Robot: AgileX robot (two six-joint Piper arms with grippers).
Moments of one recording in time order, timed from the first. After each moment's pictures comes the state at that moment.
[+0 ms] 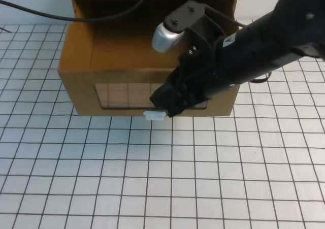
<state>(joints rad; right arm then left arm) 0.61 1.65 -1.48 0.63 0.86 -0.64 -0.13 2.04 -2.24 -0.72 1.14 0.50</state>
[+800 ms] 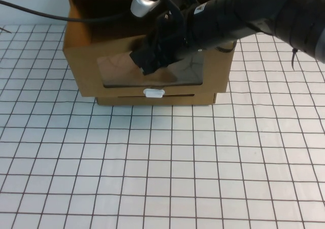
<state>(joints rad) 0.58 1.89 -1.77 0.68 0.74 -0.76 -0.13 2.04 -2.24 -0.73 1.15 0.50</state>
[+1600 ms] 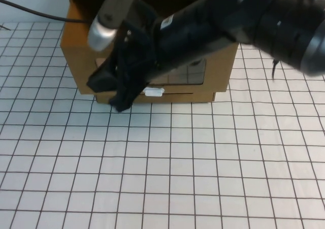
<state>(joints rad) 0.71 1.86 -1.78 0.76 0.85 -0.97 -0.13 2.04 -2.24 -0.74 1.16 0.50</state>
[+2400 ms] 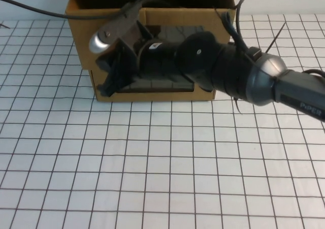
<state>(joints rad) 0.74 2.02 -1.68 0.97 0.25 -1.13 -0.13 2.04 -2.24 -0.74 1.17 0.50</state>
